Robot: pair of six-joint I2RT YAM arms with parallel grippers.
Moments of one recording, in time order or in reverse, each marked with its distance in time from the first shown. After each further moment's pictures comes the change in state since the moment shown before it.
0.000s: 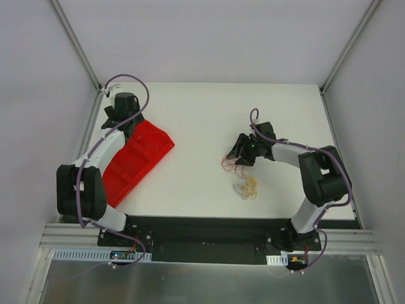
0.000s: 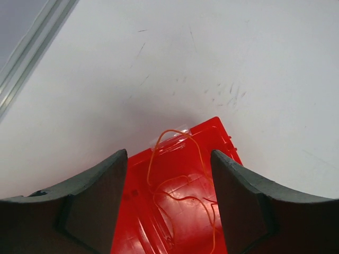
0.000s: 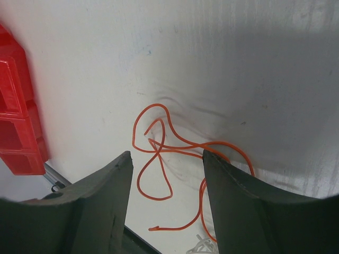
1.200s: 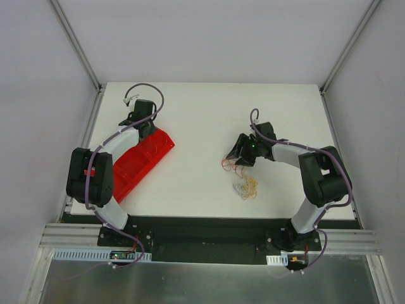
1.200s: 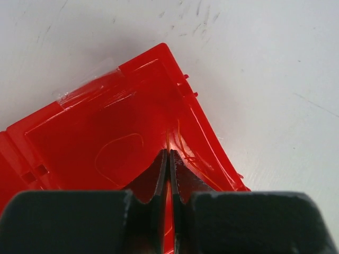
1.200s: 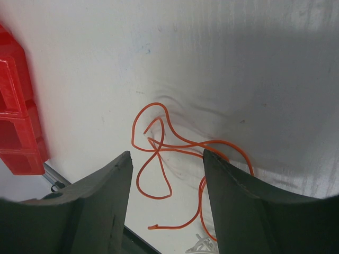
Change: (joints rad) left arm -0.112 0.144 -0.003 -0.040 0.084 -0.106; right arm 0.000 -0.005 -0.005 0.002 0.001 0.000
